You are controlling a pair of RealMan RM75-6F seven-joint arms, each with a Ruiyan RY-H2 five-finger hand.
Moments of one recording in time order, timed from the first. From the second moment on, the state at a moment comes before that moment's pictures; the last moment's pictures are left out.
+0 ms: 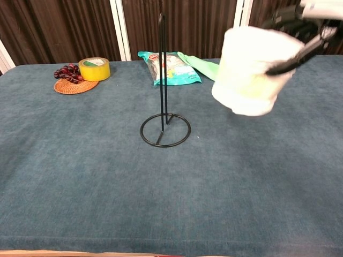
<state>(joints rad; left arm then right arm) -0.08 -1.12 -0.01 -1.64 1.53 1.50 0.14 0.60 -1.18 0.27 -1.85 -1.06 1.04 -0.16</state>
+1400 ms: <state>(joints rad) -0.07 -1.09 0.00 -1.63 1.55 1.51 0.06 1.02 -1.20 0.48 -2.19 -0.53 1.33 -0.61</state>
